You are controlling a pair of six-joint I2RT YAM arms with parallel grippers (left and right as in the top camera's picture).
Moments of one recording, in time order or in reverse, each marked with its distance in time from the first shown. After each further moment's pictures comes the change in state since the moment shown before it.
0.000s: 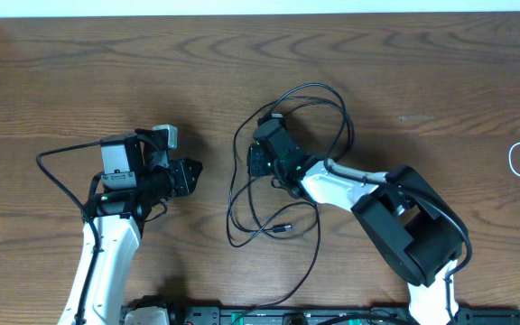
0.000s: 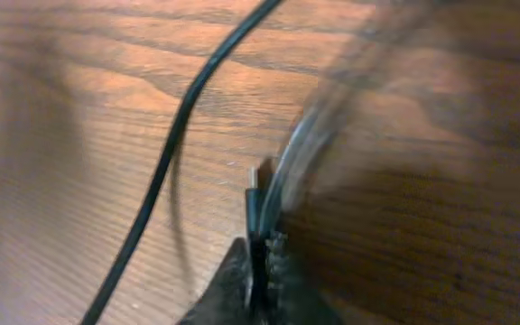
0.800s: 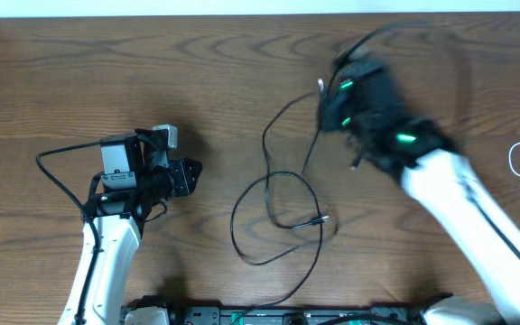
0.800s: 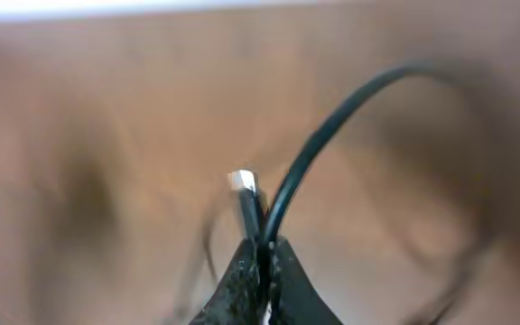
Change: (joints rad) left arm 0.000 0.000 0.000 0.000 0.000 0.000; right arm -0.266 -0.603 0.192 -0.600 0.076 -0.336
